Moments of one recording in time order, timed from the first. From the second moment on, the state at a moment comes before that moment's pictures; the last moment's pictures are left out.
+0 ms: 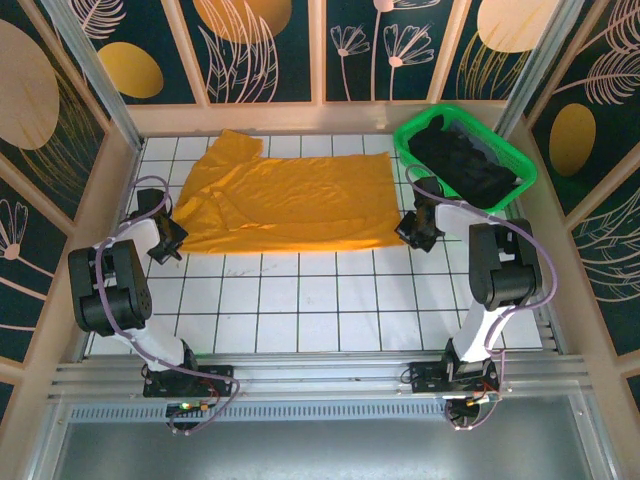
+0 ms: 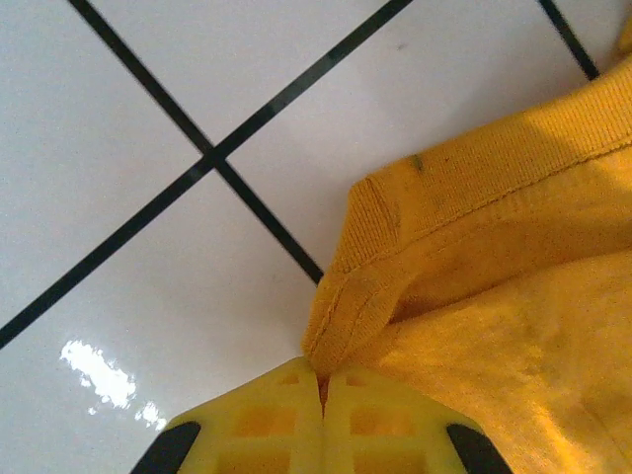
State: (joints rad) left arm 0.22 1.66 0.93 -0.44 -0.09 -0.69; right arm 0.17 1.78 1.05 -0.54 -0.10 0.79
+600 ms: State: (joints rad) left arm 0.22 1.25 0.54 -0.49 -0.09 -1.13; right arm 0.16 1.52 0.79 -0.70 -0.12 0.82
